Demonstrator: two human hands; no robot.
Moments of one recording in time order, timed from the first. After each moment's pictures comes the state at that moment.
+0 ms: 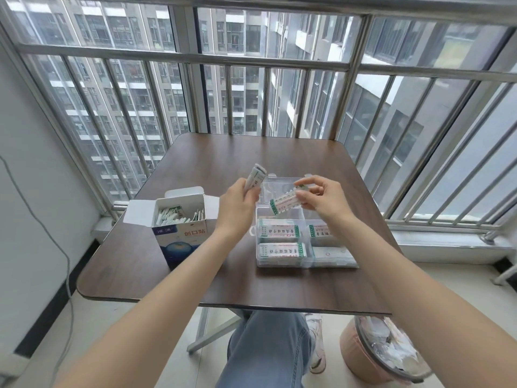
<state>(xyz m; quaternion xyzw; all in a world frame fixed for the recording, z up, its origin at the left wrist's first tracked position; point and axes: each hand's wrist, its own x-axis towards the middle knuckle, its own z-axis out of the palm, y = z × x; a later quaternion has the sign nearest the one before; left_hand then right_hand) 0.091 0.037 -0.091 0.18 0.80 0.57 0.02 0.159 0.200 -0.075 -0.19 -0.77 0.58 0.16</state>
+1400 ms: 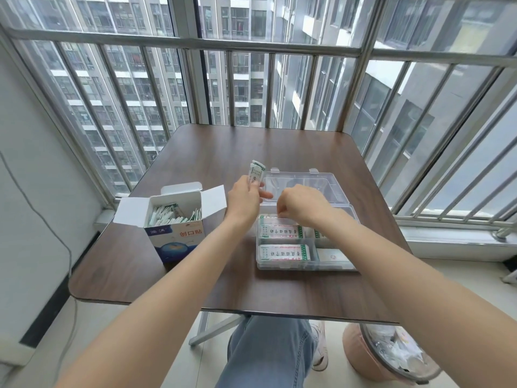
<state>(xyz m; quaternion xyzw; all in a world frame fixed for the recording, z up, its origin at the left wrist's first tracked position) 0.072 0.064 -0.100 0.11 0.80 0.59 0.07 0.116 0.180 -0.081 -0.05 -1.00 0.02 -0.06</state>
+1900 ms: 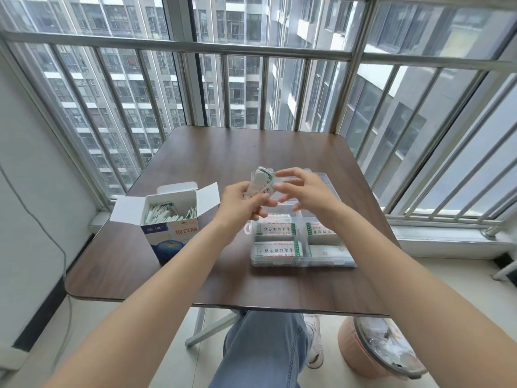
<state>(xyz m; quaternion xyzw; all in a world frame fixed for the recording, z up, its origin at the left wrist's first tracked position) 0.088 0.045 -0.092 0.18 0.71 0.65 0.19 0.143 0.196 -0.068 -0.12 -0.80 0.58 0.03</state>
